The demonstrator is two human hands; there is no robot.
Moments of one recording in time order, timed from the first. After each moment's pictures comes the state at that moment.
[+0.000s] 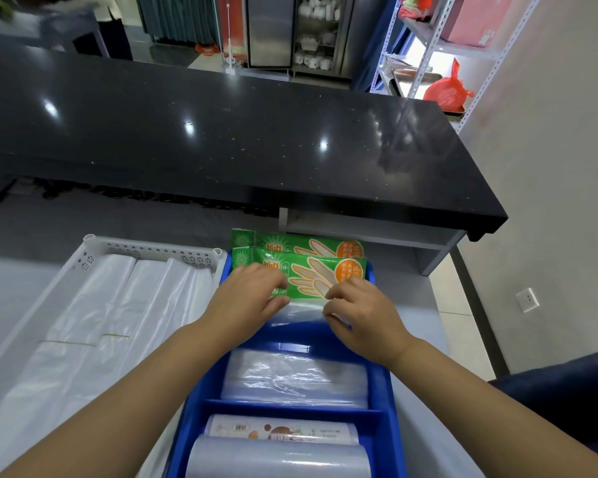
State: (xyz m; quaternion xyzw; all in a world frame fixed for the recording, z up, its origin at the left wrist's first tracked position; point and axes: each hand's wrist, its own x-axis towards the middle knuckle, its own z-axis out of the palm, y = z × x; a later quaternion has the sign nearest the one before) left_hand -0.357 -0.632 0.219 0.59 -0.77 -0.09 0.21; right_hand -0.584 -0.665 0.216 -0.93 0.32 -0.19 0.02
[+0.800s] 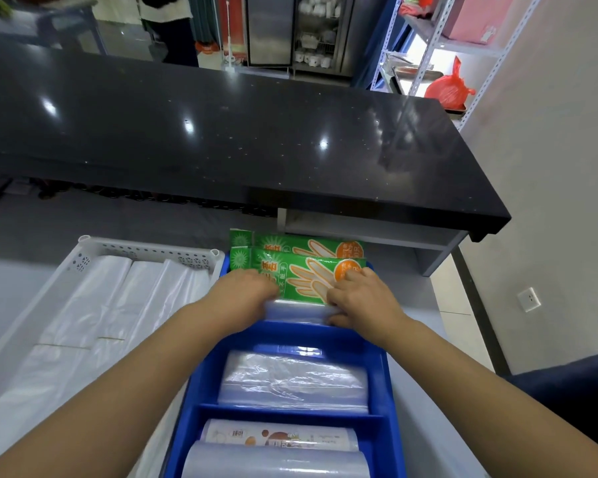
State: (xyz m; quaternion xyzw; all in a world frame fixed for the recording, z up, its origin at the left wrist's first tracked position) left_hand -0.349 -0.657 0.215 0.59 -0.80 -0.09 -0.02; right_hand -0.582 -0.702 0.207 -0.94 0.35 0.01 -0.03
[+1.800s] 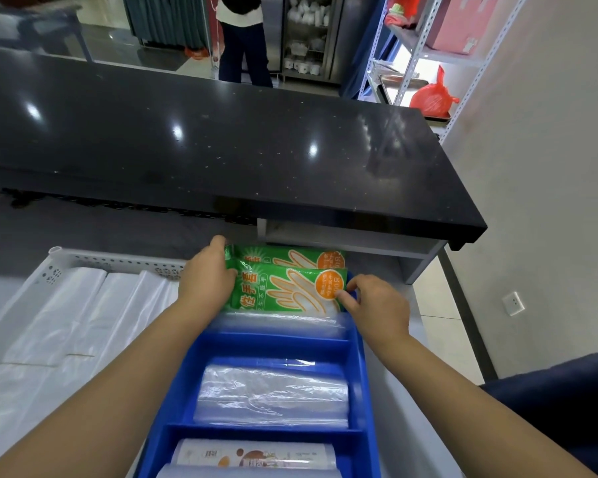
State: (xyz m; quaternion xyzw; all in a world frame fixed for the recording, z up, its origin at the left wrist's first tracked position) left_hand -0.348 -0.688 0.218 0.78 -0.56 -0.11 0.26; right_hand -0.609 -0.711 0.191 -0.75 0.63 -0.19 0.05
